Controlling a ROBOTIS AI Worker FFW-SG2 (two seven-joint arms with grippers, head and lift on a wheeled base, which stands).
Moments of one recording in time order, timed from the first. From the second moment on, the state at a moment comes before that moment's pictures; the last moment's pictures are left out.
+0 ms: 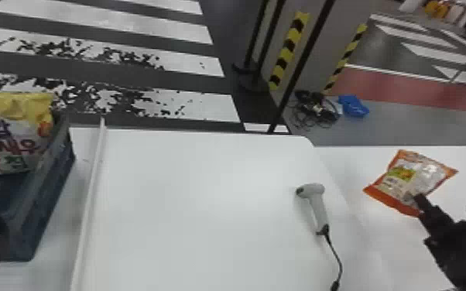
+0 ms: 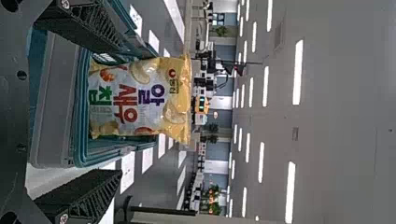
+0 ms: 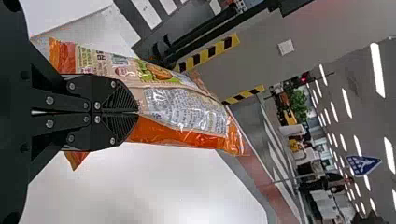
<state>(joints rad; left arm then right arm) 0.52 0.36 -0.13 -1.80 0.29 -0.38 0.16 -0.09 -0.47 -0.78 -1.01 -0.56 0.25 0.21</state>
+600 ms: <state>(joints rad) 0.52 0.38 -0.12 -1.81 0.30 -0.38 0.16 -0.12 -0.48 -0.75 -0.92 -0.58 0.23 0.15</state>
